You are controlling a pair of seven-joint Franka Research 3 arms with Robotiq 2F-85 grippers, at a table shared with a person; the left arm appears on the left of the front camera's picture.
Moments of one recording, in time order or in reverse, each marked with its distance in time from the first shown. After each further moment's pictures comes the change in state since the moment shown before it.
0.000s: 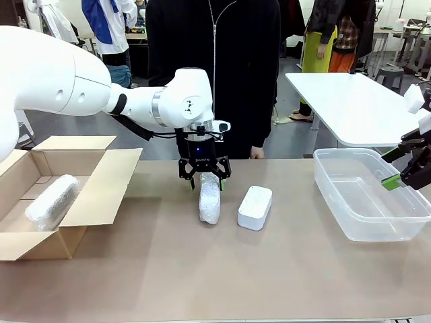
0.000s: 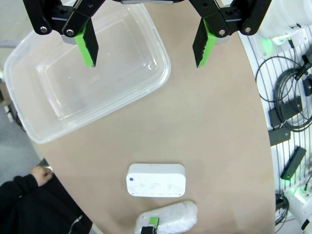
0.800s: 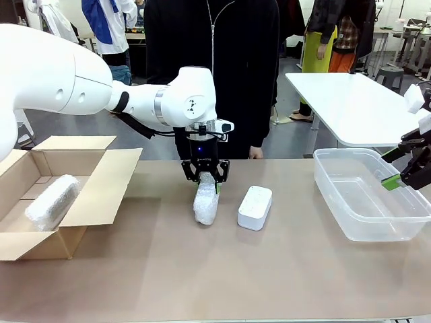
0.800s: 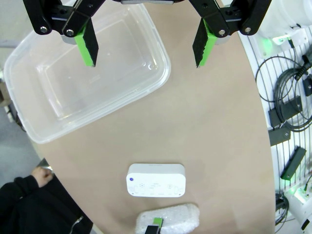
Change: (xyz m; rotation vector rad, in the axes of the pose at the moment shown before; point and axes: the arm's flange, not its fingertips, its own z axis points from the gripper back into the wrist) left arm -0.005 -0.009 0.003 0.027 -0.007 -0.074; right arm 0.000 0.000 0.000 0.000 0.000 0.000
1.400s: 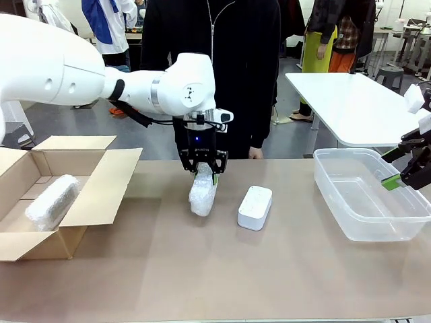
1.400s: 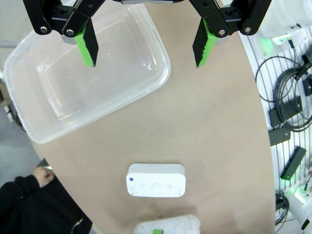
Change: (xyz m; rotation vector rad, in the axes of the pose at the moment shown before) left arm -0.008 -0.001 0.045 0.023 -0.035 -0.024; right arm 0.000 0.000 0.000 0.000 0.000 0.000
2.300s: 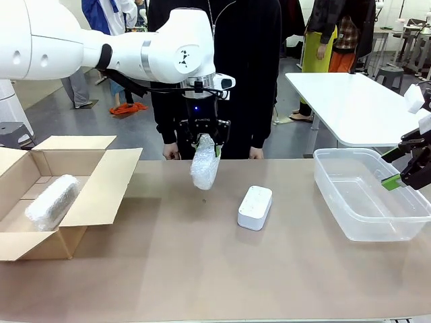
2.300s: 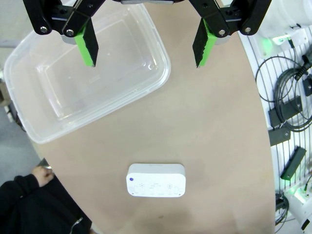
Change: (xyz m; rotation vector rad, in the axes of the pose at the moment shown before) left arm -0.012 -0.012 0.074 0.006 -0.117 -0.028; right arm 0.000 0.000 0.000 0.000 0.000 0.000
